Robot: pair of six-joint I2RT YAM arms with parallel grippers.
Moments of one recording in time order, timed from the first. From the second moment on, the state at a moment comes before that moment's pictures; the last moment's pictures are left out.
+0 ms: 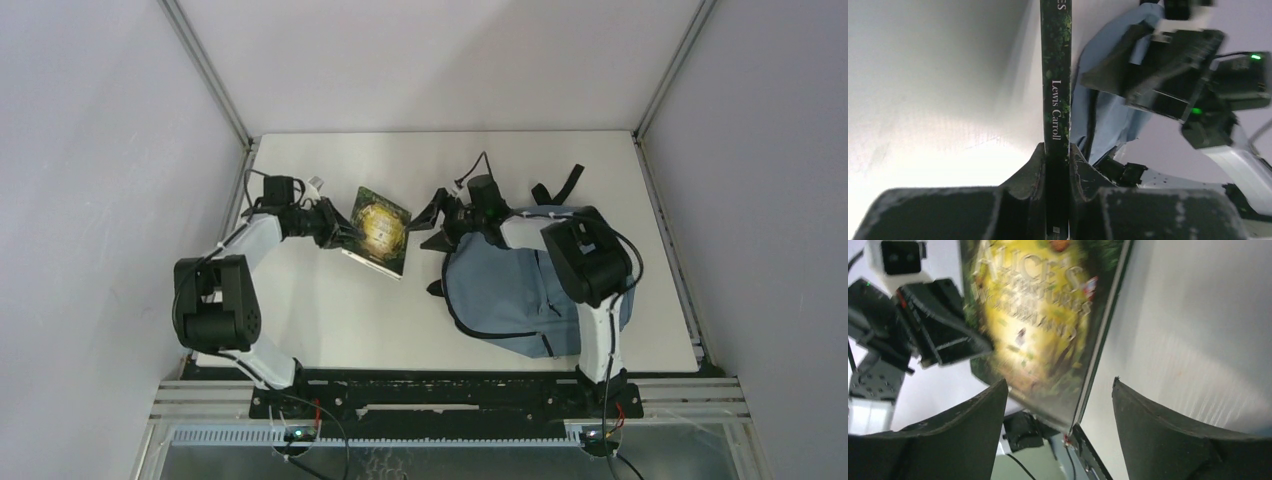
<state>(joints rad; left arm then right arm) 0.05 1.62 1.01 -0.38 0.84 -0.58 0.50 2.09 1.19 0.34 -0.74 1.20</state>
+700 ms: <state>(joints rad) -0.27 1.34 1.14 -0.60 1.05 -0.23 0.30 1.58 1.28 -0.21 -0.95 0.52</state>
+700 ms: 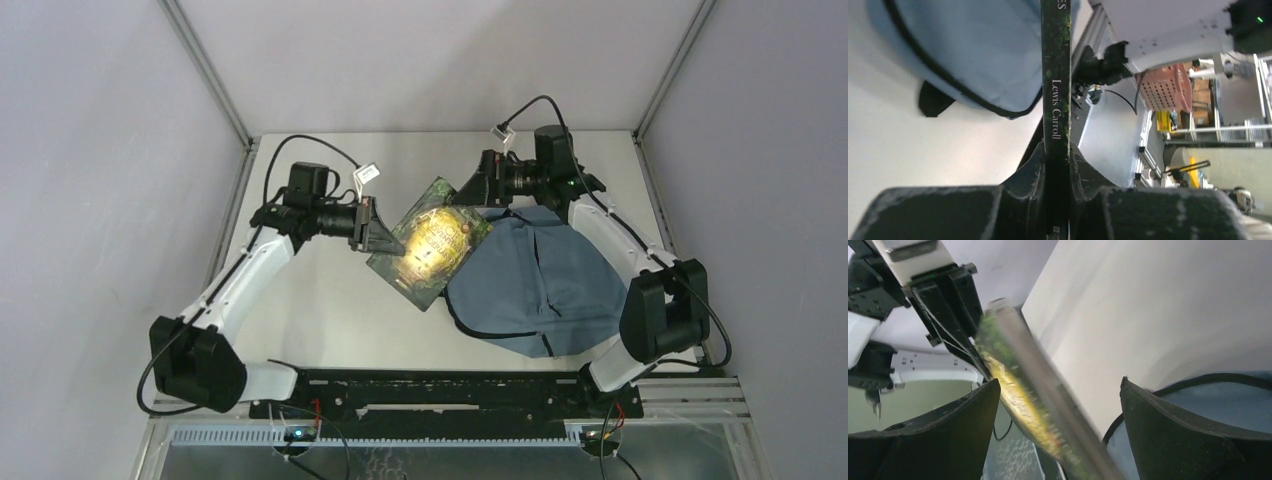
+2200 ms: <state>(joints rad) -0.10 1.02 0.90 0.15 0.80 -0.90 0.30 1.33 0.98 0.47 -0.88 1.23</state>
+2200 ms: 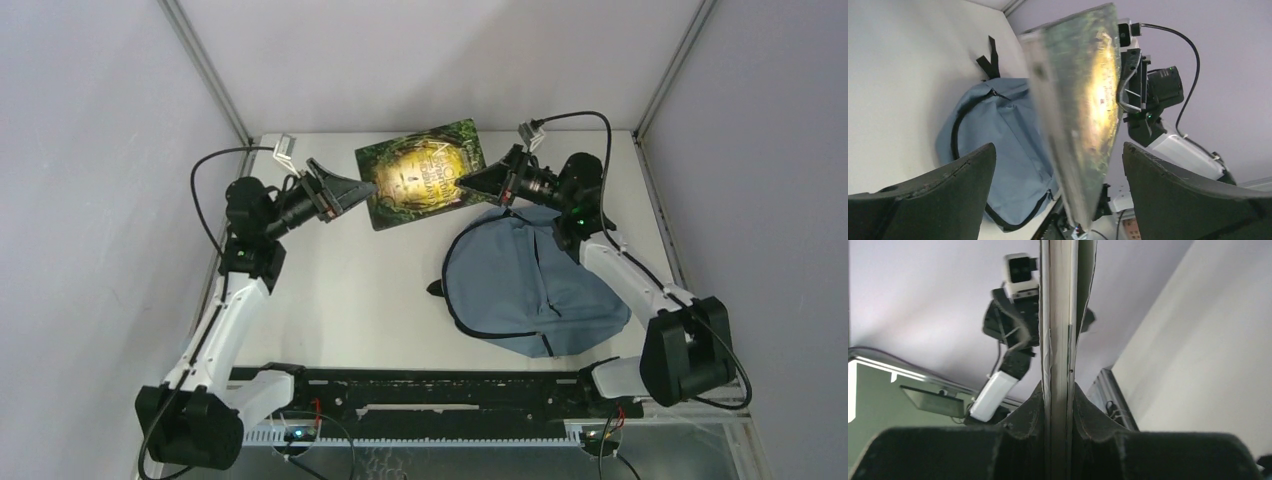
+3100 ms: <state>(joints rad) -0.11 1.15 0.85 0.40 0.89 -1.23 0.39 1.44 0.97 0.52 -0.81 1.26</state>
